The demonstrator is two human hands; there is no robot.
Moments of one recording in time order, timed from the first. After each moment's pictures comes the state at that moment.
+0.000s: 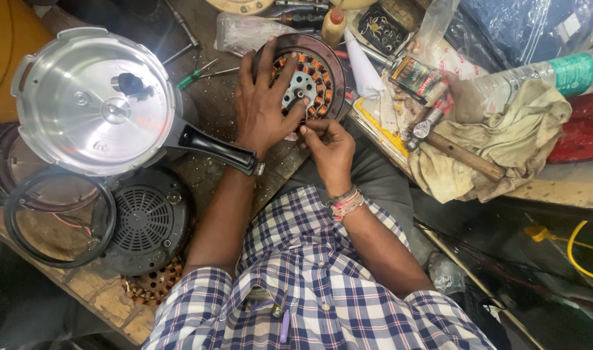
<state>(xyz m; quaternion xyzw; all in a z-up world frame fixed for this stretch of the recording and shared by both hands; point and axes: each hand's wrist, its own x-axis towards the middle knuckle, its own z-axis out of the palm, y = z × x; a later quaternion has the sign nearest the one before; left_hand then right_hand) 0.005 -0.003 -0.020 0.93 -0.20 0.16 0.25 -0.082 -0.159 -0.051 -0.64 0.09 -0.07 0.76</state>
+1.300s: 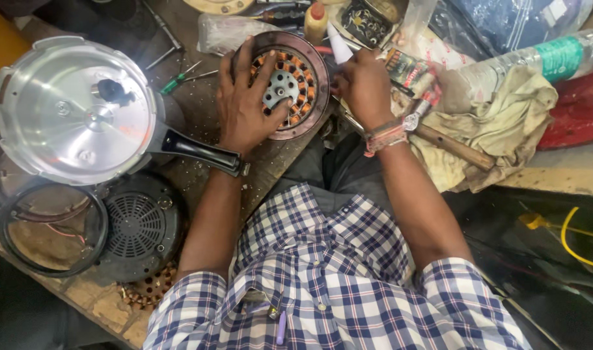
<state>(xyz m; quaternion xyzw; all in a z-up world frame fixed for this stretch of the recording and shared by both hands) 0.000 0.003 -0.008 0.93 -0.20 0.13 0.29 0.016 -0.272 -0.017 -0.94 -0.13 -0.19 0.23</state>
